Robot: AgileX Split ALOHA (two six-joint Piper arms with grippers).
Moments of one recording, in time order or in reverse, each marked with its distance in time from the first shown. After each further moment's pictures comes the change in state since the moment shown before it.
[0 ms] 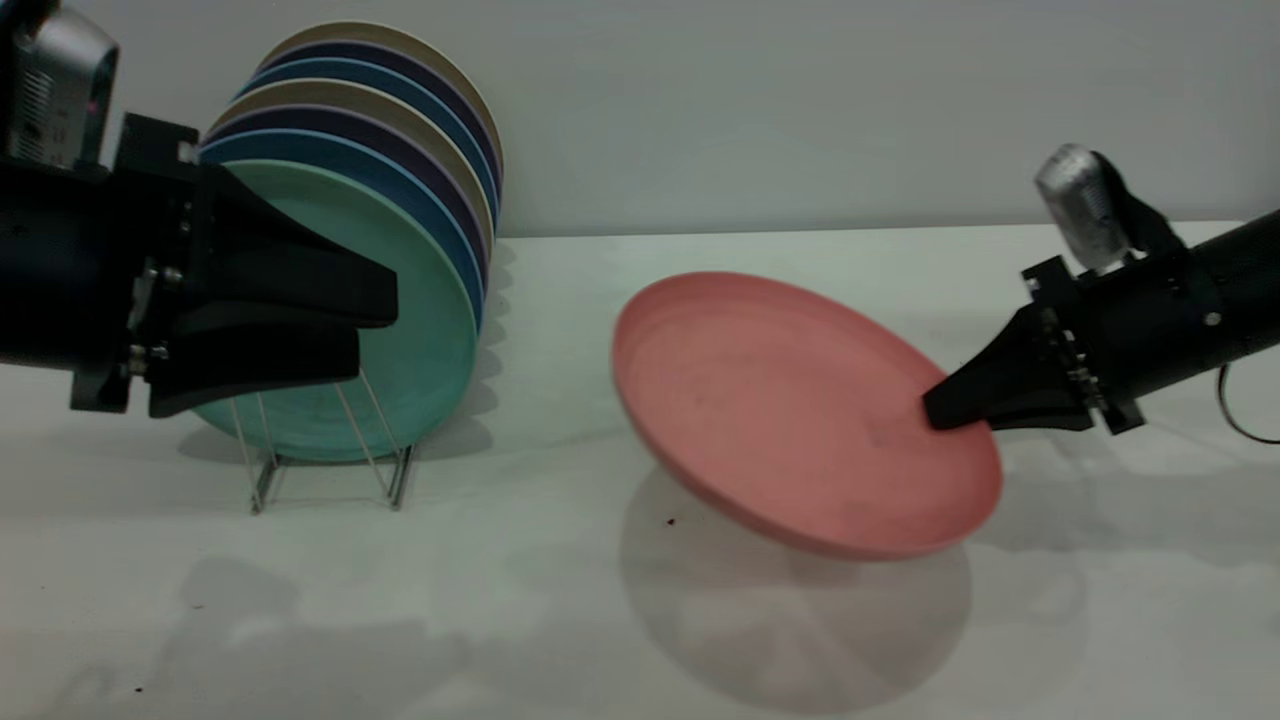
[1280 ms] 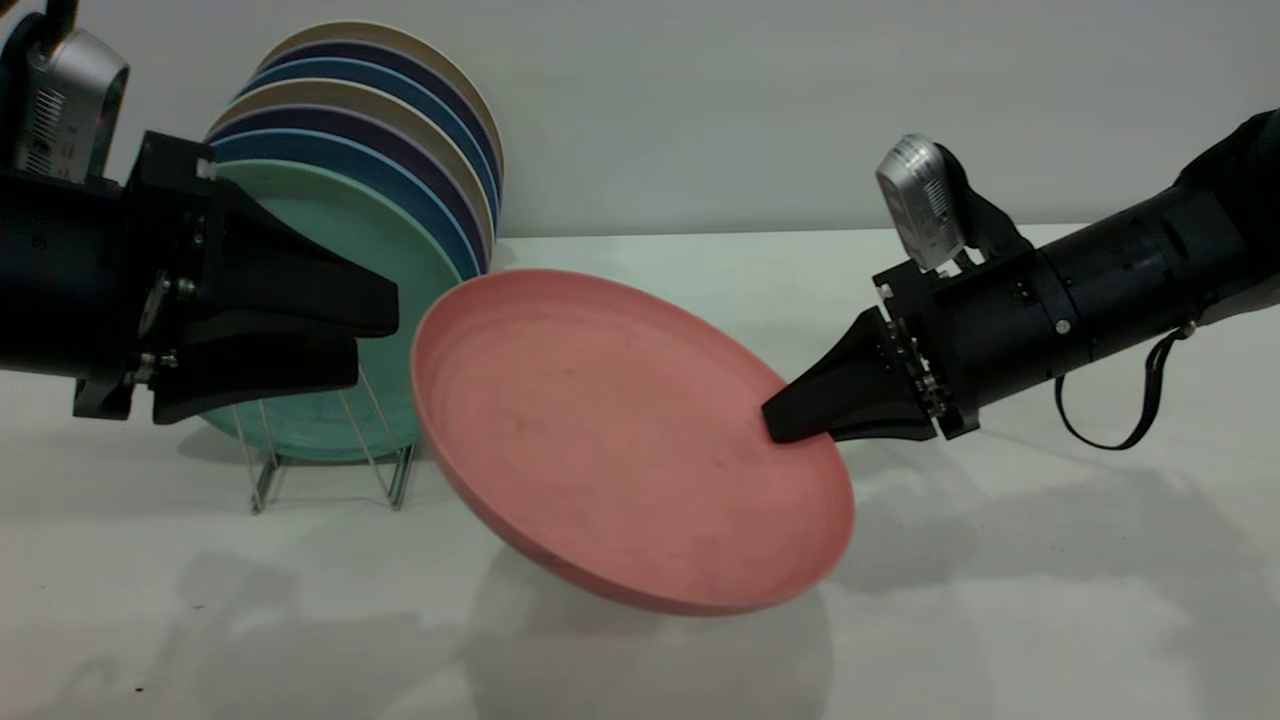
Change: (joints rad) left arm 0.000 0.016 -0.008 -0.008 -0.027 0.010; right arm 0.192 0.000 0.000 0.107 0.090 -0.073
